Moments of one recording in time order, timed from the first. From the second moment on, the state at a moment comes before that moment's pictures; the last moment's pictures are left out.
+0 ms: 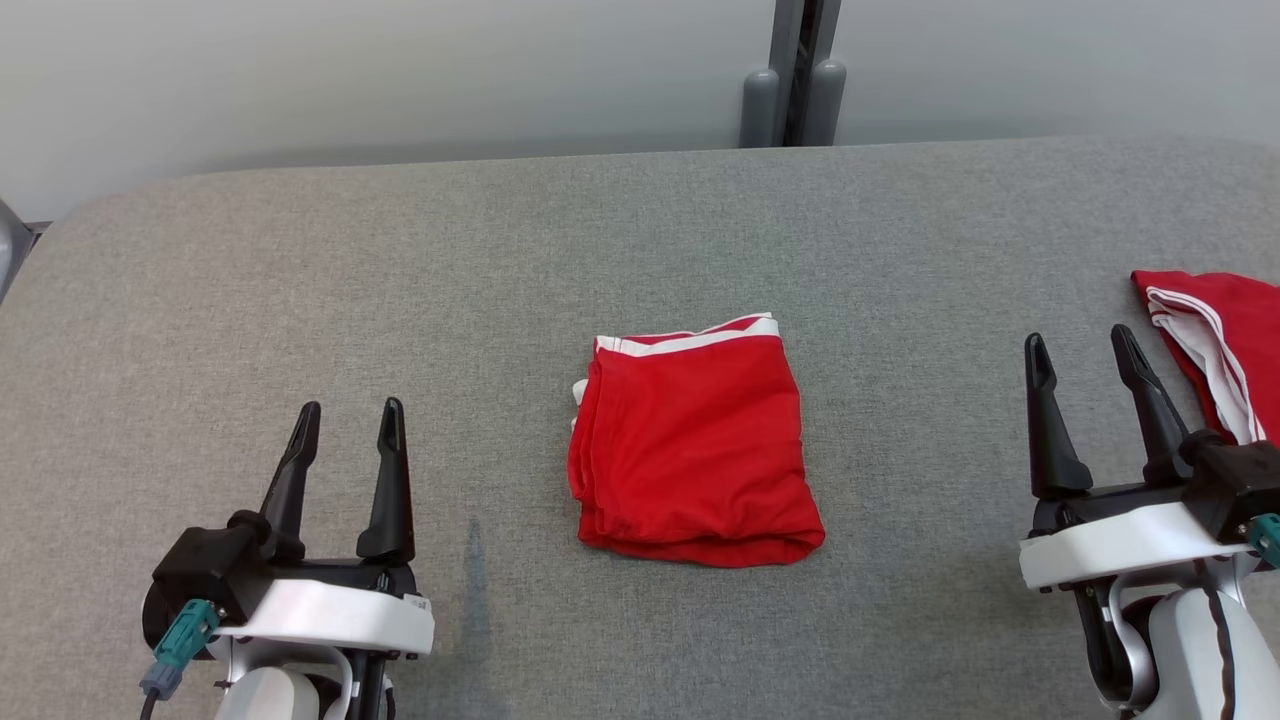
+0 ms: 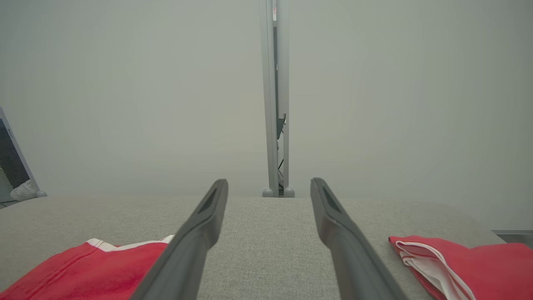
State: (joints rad) left arm -0.10 0.05 -0.07 0.16 -0.31 -0.02 -0.26; right arm -0.23 -0.06 -0.02 0.21 0.12 0.13 -0.26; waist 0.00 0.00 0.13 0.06
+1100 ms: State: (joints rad) left arm -0.11 0.05 -0.08 0.16 -0.32 -0.02 -0.26; right arm -0.23 -0.05 -0.03 0.24 0.12 0.13 -0.26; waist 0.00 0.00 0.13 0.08
